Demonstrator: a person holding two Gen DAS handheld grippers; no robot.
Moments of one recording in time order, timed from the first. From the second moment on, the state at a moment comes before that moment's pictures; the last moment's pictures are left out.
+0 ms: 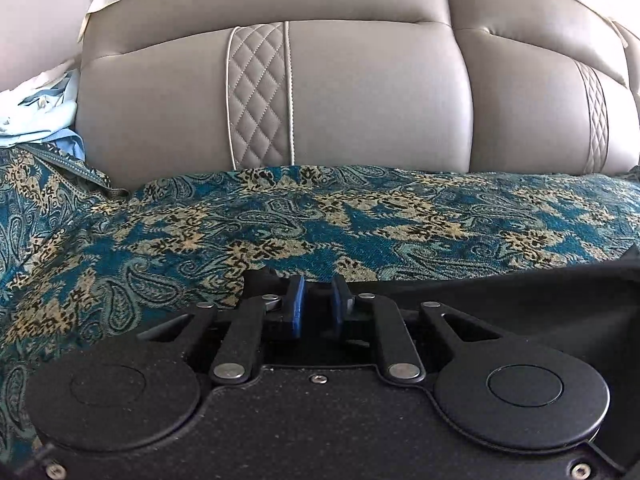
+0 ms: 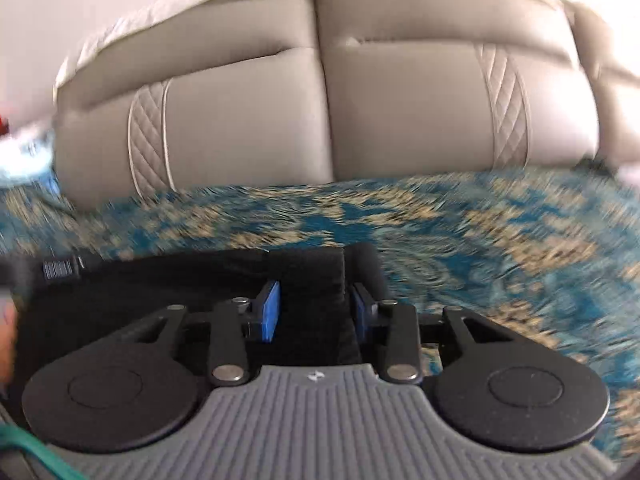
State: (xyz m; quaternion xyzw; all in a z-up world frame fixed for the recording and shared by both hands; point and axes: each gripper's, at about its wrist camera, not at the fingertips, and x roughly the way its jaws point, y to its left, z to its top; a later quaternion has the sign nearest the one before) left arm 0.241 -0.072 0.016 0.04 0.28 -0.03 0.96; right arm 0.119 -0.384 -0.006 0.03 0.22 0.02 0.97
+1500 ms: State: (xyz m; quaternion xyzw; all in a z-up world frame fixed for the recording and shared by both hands) left arm 0.046 -0.032 0.026 0.12 0.32 -0.04 0.94; right arm 0.079 -0.339 -0.044 -0.05 0.18 0.03 0.98
